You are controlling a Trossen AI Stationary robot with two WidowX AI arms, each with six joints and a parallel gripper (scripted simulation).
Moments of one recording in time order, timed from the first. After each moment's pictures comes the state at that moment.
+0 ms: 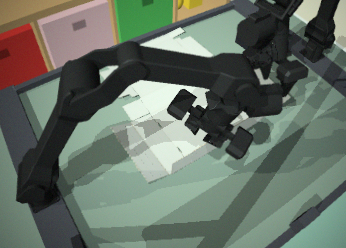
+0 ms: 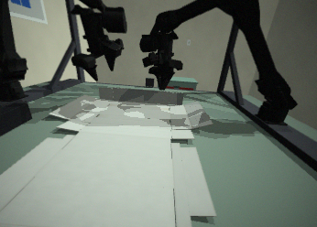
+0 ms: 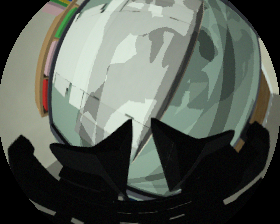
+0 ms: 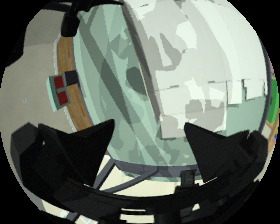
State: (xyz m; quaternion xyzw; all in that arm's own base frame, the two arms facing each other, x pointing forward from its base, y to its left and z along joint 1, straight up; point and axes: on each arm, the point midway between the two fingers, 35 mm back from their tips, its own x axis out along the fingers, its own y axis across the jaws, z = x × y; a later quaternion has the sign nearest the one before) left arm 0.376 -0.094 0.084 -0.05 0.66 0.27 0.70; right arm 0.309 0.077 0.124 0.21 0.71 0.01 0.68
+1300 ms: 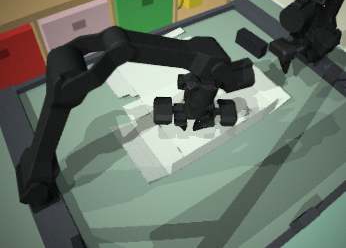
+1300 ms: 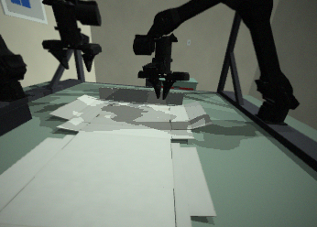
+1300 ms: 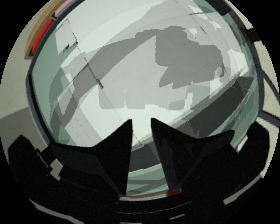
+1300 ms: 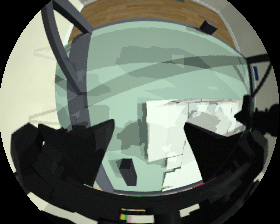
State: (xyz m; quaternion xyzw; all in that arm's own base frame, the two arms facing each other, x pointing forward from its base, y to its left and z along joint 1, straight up) left arm 0.377 -0.046 0.063 -0.30 0.59 0.41 0.63; right arm 0.212 0.071 0.139 -0.43 0.49 0.52 0.55
